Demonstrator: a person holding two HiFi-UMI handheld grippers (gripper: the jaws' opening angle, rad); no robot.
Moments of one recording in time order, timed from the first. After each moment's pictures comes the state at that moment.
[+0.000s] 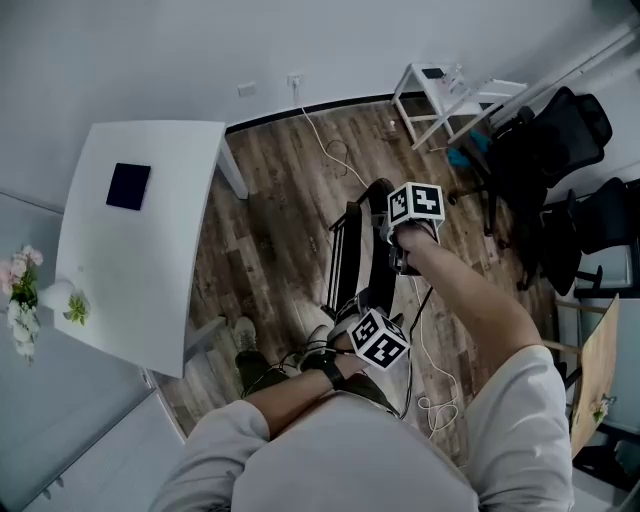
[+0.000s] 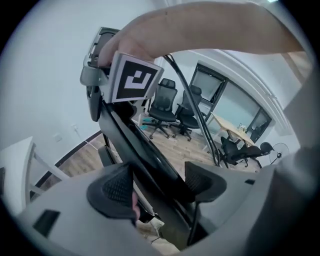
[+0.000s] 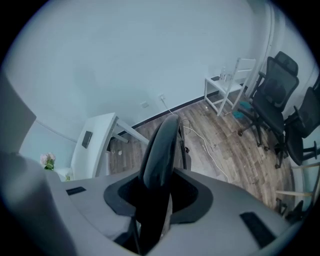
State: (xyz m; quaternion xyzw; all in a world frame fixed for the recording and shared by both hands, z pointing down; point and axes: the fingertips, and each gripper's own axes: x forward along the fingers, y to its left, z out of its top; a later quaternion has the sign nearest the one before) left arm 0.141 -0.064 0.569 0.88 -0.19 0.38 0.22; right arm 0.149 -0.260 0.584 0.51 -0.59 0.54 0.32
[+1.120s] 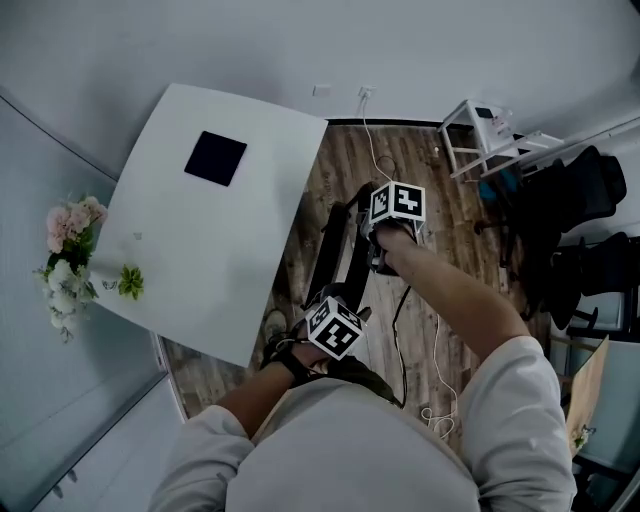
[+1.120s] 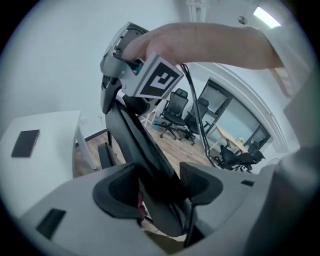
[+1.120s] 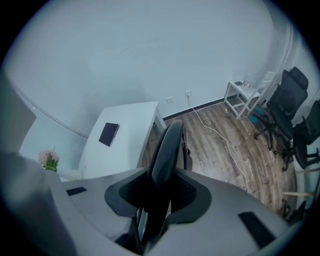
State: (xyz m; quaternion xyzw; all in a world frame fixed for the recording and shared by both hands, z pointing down) left arm -0.190 -0.111 0.562 0.87 -0.21 0.34 0.29; right arm -0.177 -0.301 0.570 0.50 -0.60 0.52 0.34
